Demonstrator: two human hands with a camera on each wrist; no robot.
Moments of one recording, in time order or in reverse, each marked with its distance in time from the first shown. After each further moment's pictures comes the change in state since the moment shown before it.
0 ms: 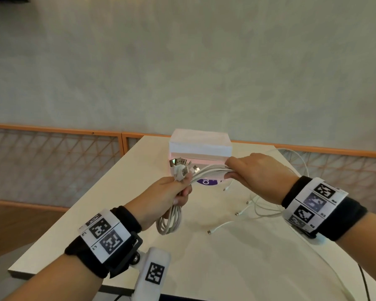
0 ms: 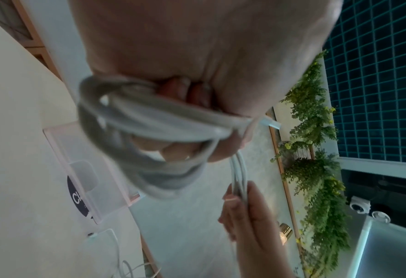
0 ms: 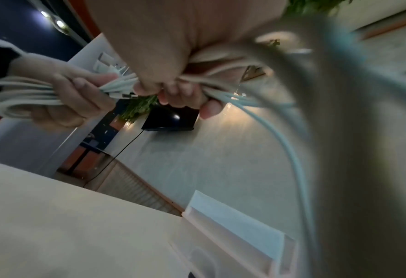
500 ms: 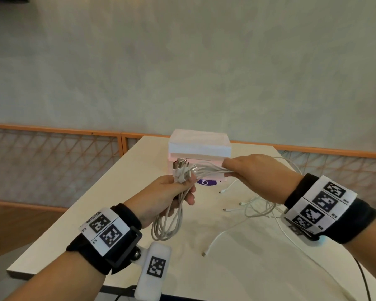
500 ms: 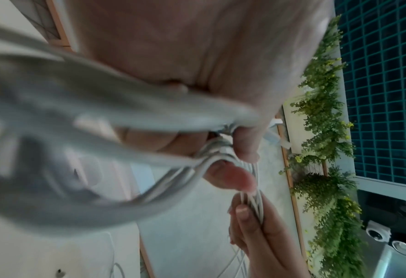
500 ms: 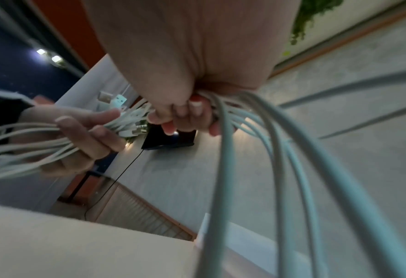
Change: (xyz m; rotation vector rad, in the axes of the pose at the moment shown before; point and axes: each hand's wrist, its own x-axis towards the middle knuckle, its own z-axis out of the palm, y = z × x) left_hand 0.001 0.005 0.000 -0.038 0.017 -0.051; right_hand 0.001 -0.006 -0.013 0.084 -0.067 0.004
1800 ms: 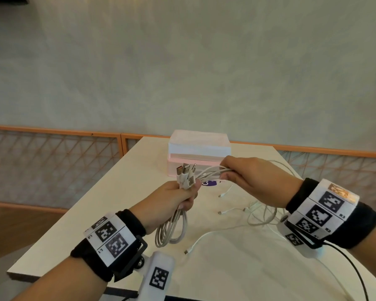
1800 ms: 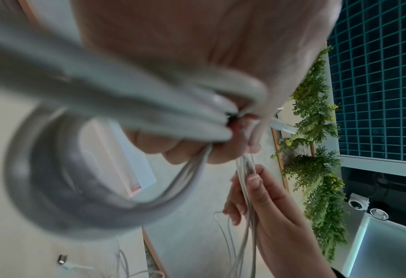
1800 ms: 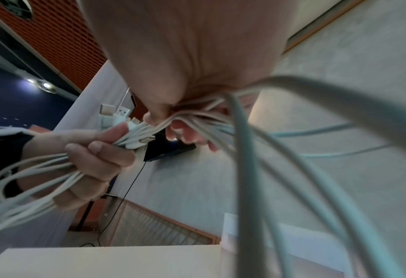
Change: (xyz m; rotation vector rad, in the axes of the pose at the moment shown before) left_hand -0.004 -0.001 0.012 0.081 -0.052 0.069; right_hand -0.002 -0.011 -0.002 0.267 0.016 0.078
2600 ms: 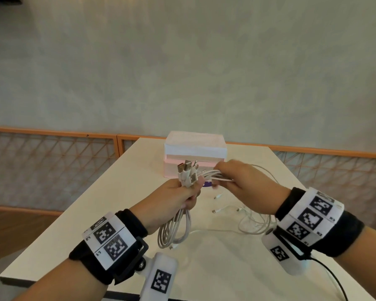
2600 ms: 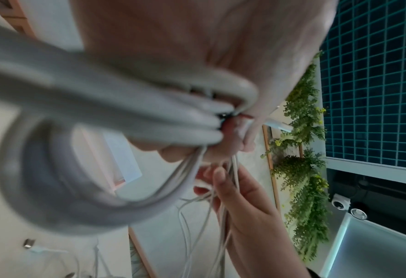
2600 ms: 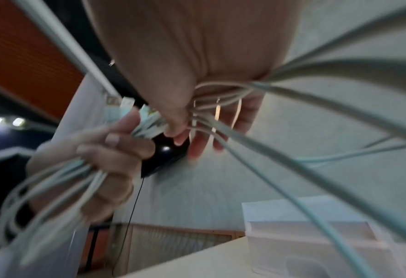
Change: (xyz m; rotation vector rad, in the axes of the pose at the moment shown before) left_hand -0.004 0.021 0.012 -0.003 -0.015 0.048; right_hand 0.000 -0.006 0.012 0.150 0.087 0.008
